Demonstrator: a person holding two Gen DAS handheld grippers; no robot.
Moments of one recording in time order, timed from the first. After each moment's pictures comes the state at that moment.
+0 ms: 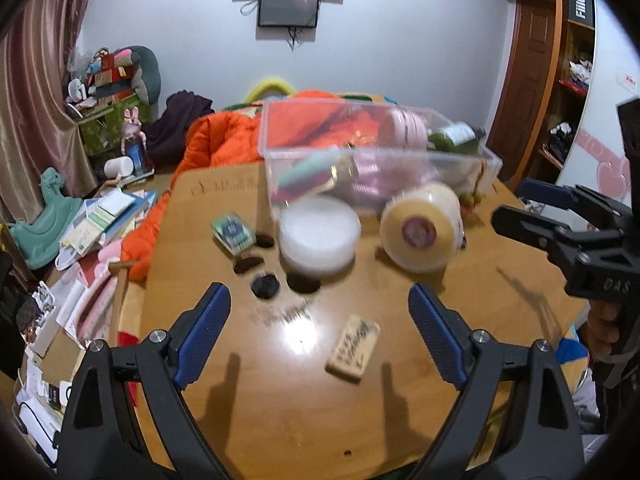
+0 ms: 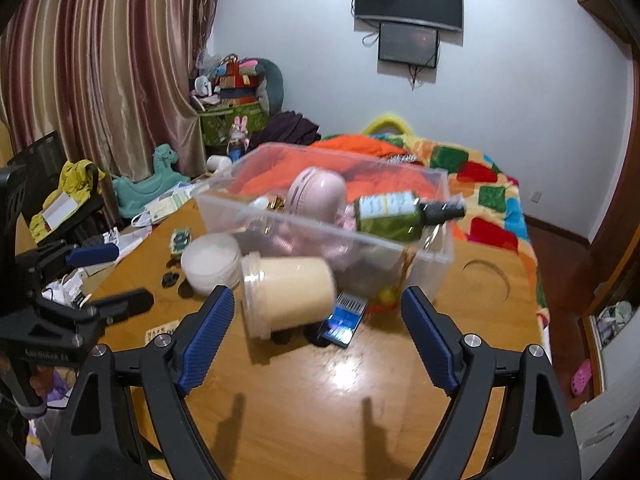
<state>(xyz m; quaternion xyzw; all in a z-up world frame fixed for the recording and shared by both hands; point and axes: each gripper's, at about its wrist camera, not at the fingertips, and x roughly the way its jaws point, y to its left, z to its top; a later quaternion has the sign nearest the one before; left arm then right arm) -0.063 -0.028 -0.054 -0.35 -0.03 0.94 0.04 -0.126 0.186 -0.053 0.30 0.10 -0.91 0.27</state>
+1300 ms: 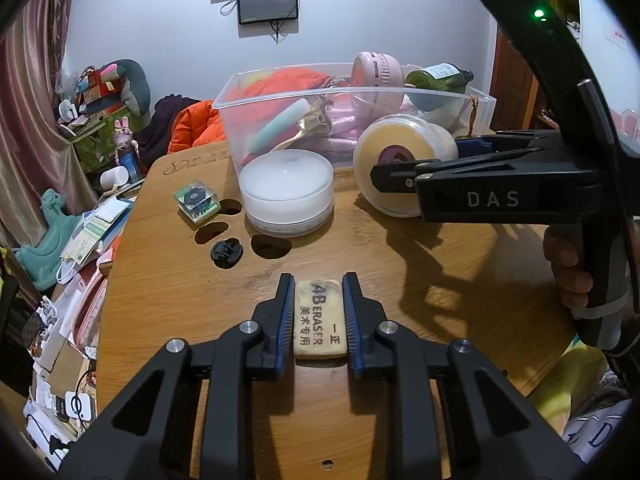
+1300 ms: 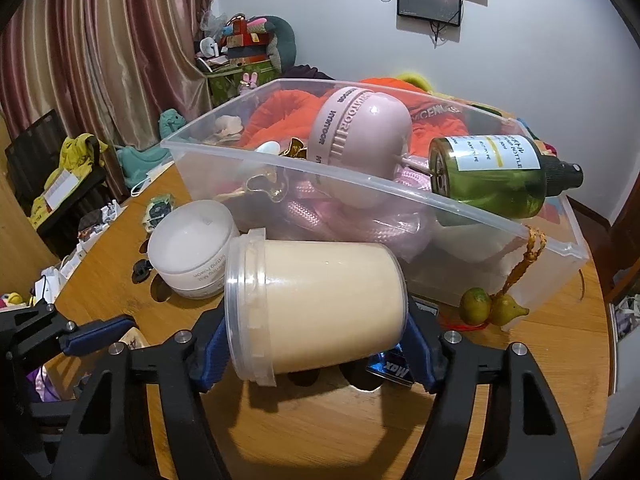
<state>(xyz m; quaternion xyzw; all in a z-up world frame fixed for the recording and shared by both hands) -0.064 0.001 -0.089 -0.35 0.02 0.93 0.03 -0.172 0.136 -0.102 0.36 0.11 -0.88 0.29</state>
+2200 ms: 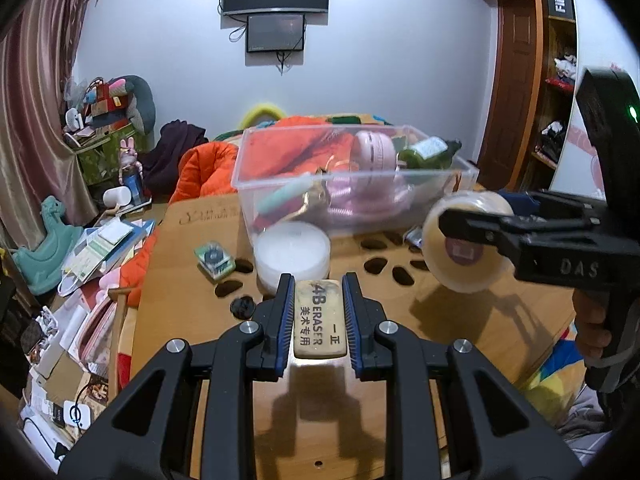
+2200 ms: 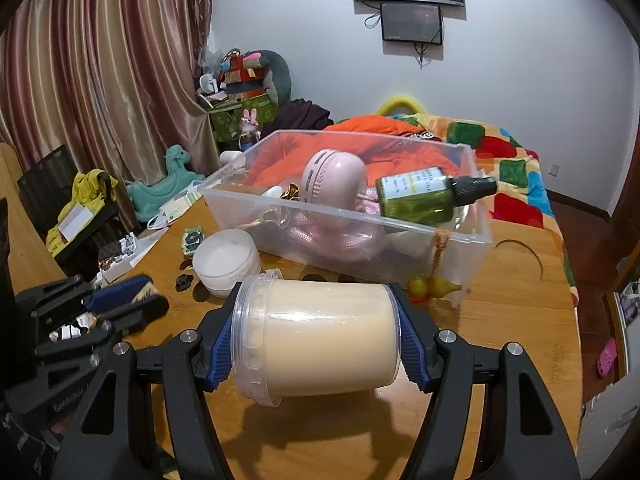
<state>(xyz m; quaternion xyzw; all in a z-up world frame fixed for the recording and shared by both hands) -0.055 -0.003 -0.034 -0.30 -0.01 0.95 0.04 -0.128 0.180 -0.054 0.32 0.06 -0.90 0.29</state>
